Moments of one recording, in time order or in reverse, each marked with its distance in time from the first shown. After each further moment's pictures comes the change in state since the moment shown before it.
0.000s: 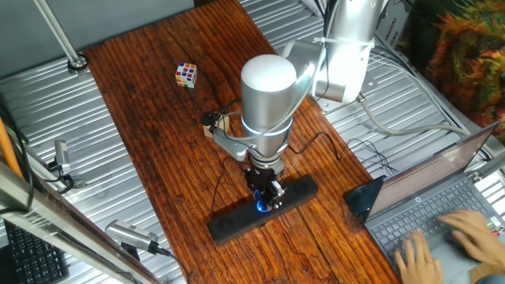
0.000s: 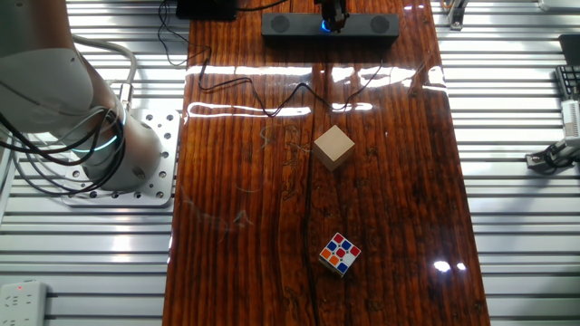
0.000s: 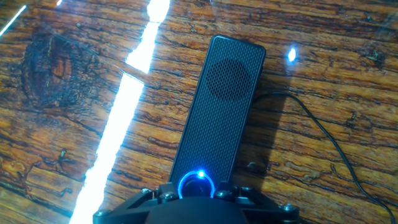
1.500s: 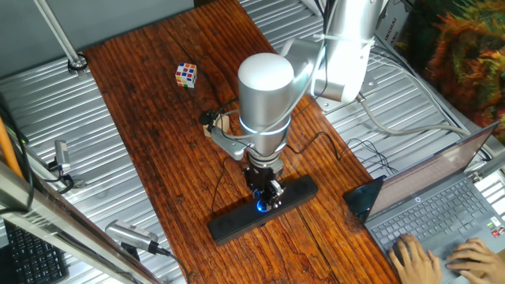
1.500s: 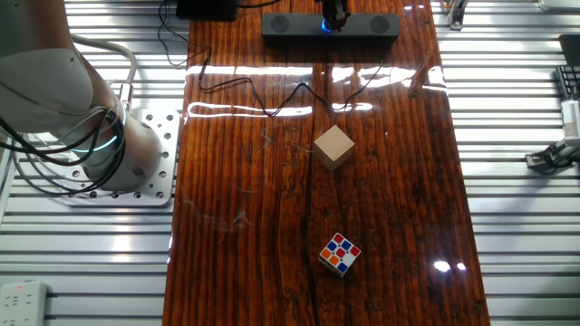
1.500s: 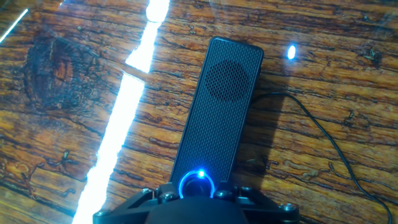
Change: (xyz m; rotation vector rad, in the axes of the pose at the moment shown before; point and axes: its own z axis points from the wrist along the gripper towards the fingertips) arm -0.001 0.000 -0.004 -0.004 0.012 0.007
